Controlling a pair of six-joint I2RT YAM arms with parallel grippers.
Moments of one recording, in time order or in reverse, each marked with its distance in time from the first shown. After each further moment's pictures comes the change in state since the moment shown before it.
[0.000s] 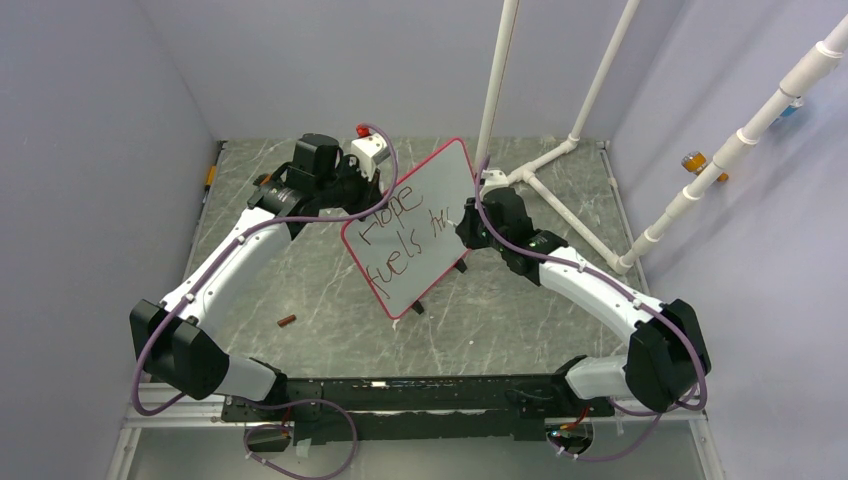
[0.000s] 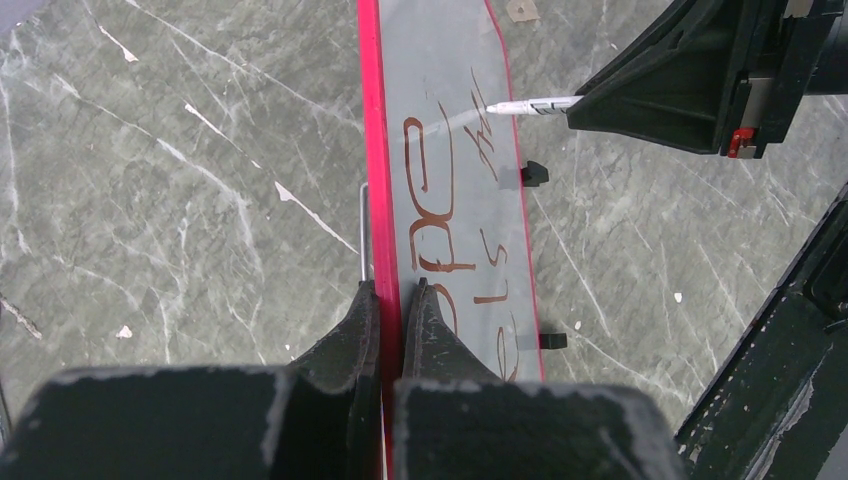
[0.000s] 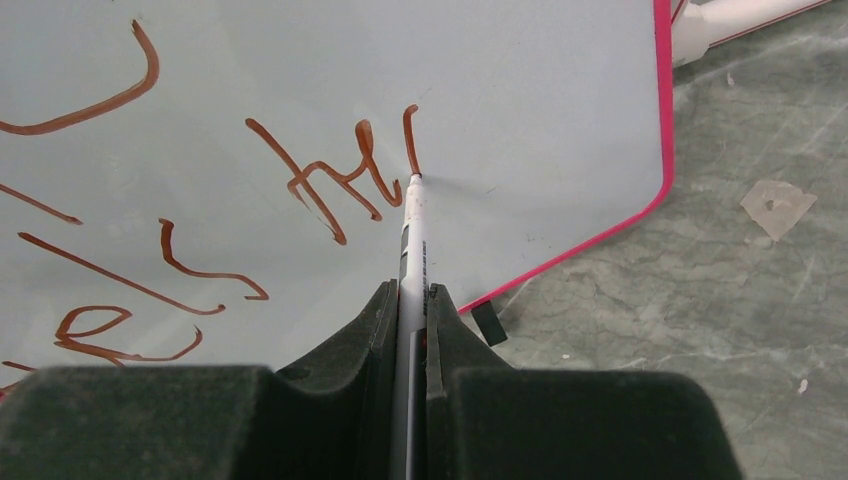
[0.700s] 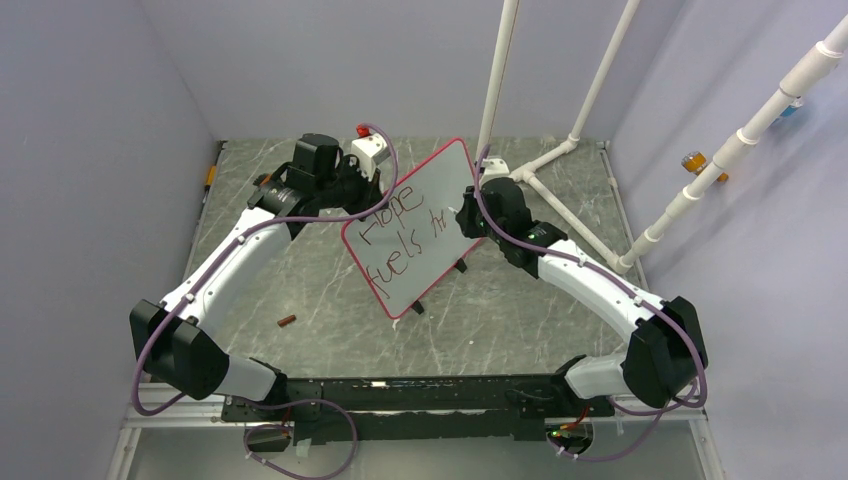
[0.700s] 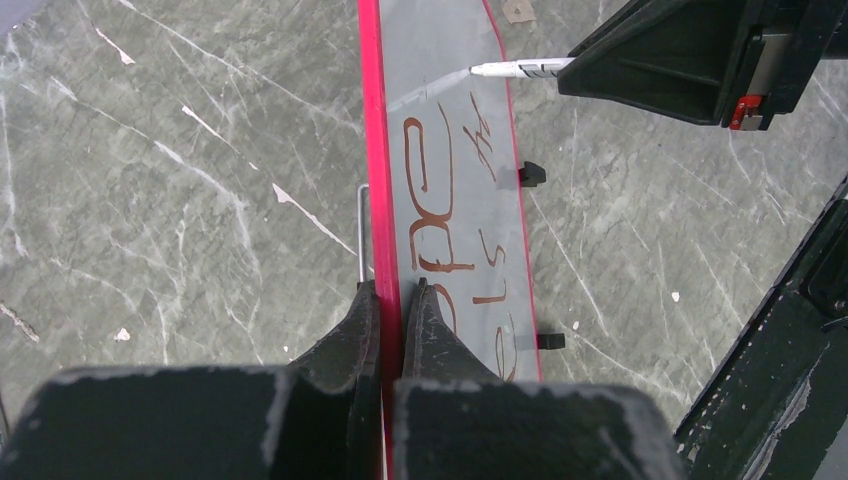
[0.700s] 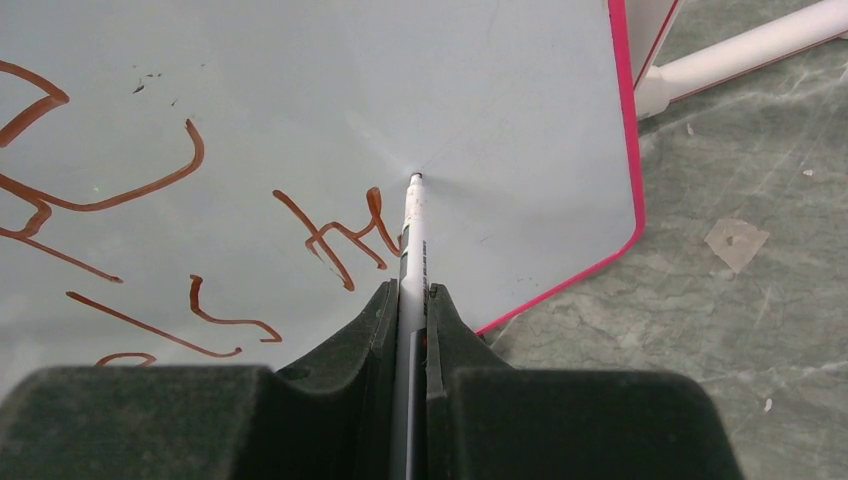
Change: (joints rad) left arm 0.000 0.000 0.000 0.002 0.007 0.000; right arm 0.007 0.021 0.084 -0.022 0.068 -0.012
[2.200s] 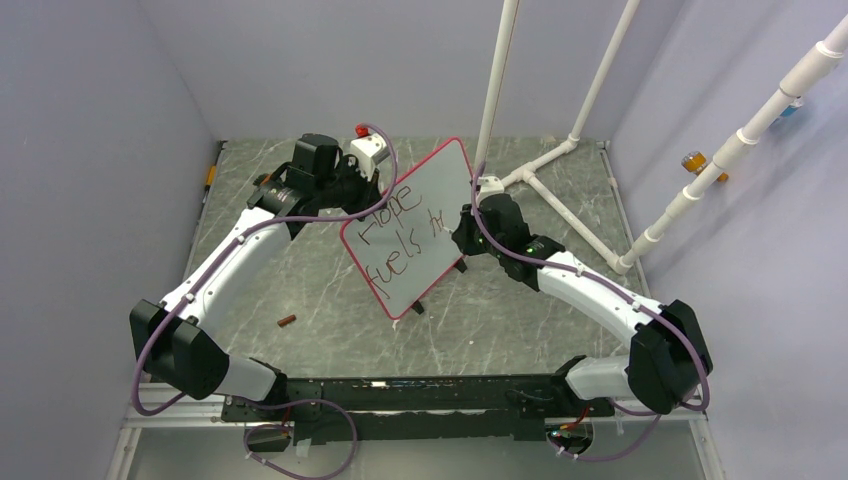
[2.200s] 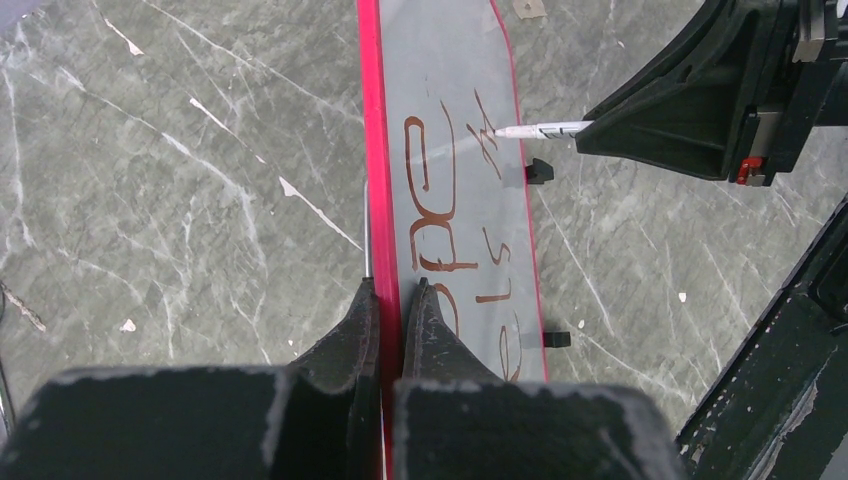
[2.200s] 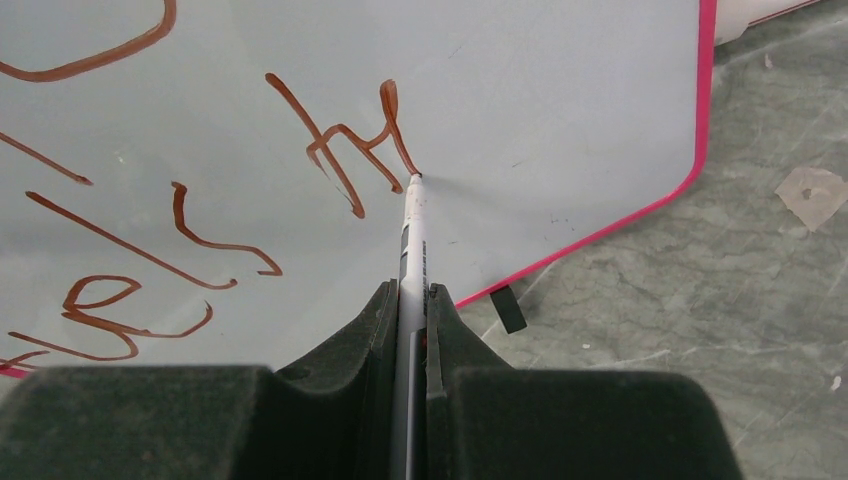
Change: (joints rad) left arm 0.002 0.000 0.000 -0.007 -0.015 0.000; right arm 0.028 -0.033 -0.117 0.043 -0.069 0.023
